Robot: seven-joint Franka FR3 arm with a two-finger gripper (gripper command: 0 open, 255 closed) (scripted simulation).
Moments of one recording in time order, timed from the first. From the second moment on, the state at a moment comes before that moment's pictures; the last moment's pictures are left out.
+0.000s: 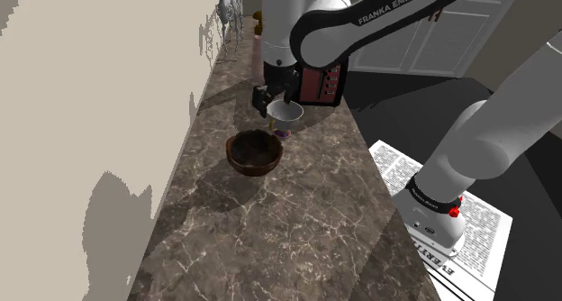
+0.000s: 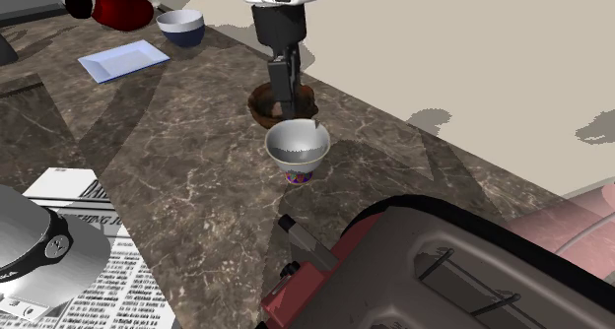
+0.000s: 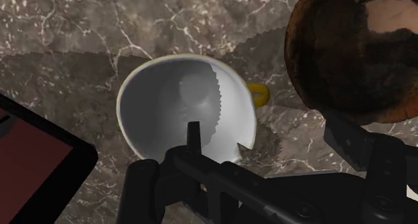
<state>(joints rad) 0.10 -0.16 0.43 -2.30 -0.10 2.19 0.58</state>
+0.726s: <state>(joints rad) 0.09 -0.07 0.44 -2.33 -0.15 2.30 0.63</state>
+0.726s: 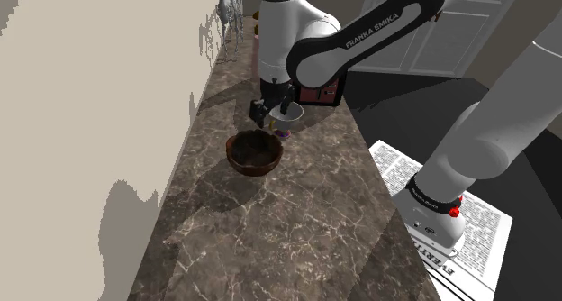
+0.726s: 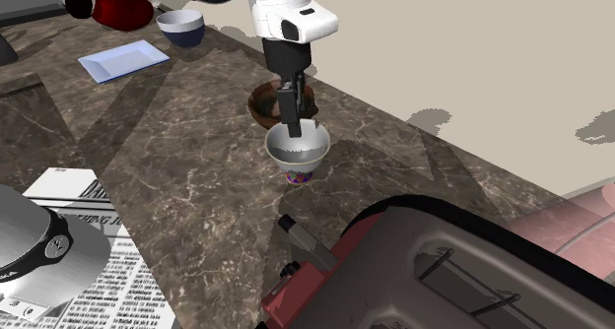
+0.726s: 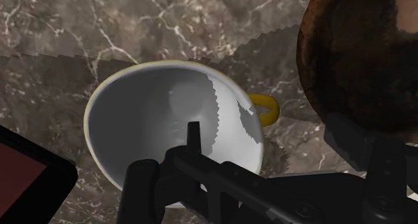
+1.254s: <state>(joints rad) 0.09 -0.07 0.44 -2.33 -0.15 2.30 0.63</state>
